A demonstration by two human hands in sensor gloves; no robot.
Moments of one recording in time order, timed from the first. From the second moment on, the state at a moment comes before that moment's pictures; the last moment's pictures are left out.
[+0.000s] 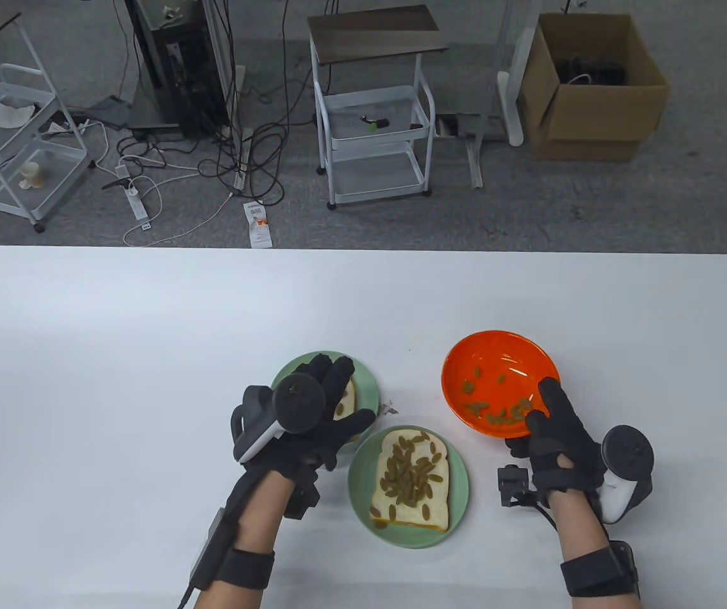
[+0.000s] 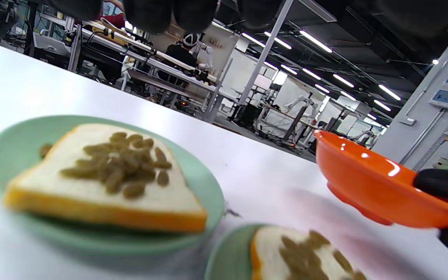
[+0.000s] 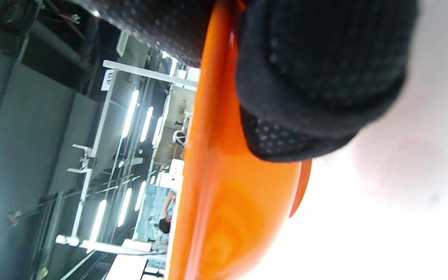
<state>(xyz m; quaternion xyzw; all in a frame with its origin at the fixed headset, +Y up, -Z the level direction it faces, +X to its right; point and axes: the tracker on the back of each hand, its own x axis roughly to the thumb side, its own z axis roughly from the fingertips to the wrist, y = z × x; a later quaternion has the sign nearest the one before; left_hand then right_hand) -0.135 -0.696 -0.301 -0.05 -0.11 0.21 0.97 0.285 -0.771 -0.291 -0.19 -0.10 0.75 0.62</state>
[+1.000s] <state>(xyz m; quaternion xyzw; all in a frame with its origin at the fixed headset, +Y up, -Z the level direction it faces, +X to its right) -0.199 -0.752 -0.282 -0.07 -0.08 0.27 0.96 0.325 -0.801 -0.298 -0.25 -0.06 0.75 0.60</state>
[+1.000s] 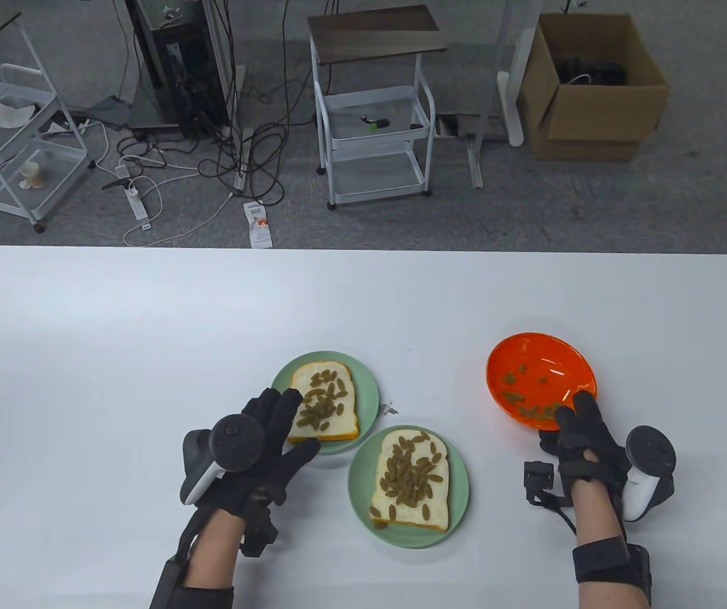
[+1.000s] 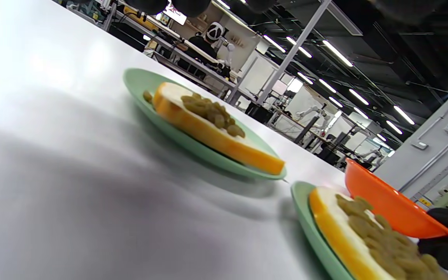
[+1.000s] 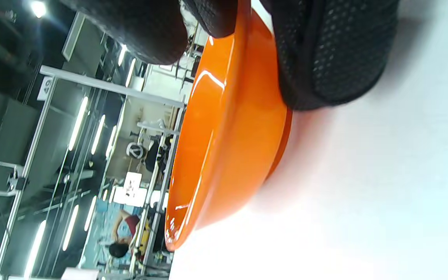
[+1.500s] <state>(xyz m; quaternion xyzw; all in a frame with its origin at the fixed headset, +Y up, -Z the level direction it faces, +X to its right) -0.176 -0.747 -0.274 -0.05 -0.16 0.27 0.95 0.221 -0.731 -0.276 0.16 -0.20 0.89 0.37</state>
